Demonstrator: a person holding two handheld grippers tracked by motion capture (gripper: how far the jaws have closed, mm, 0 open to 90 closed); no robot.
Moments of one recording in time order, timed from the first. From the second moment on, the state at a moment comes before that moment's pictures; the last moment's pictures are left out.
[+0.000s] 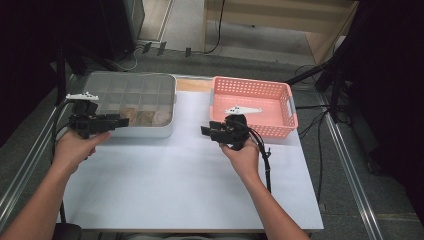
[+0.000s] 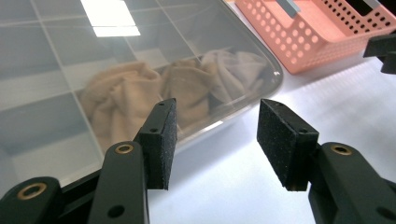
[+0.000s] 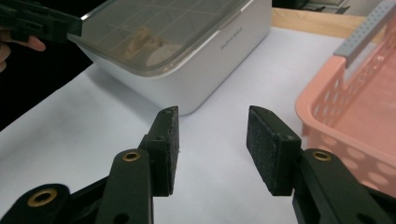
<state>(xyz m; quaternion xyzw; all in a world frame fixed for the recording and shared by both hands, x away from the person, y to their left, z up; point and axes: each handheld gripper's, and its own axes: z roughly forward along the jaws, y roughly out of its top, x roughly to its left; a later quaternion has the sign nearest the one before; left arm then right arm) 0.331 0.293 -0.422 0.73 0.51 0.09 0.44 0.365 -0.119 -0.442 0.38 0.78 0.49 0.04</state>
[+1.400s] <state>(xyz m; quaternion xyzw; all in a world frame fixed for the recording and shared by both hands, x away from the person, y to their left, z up) 0.279 0.271 -0.454 0.75 0.48 0.08 0.45 0.329 -0.186 -0.464 0.37 0.79 0.49 0.06</state>
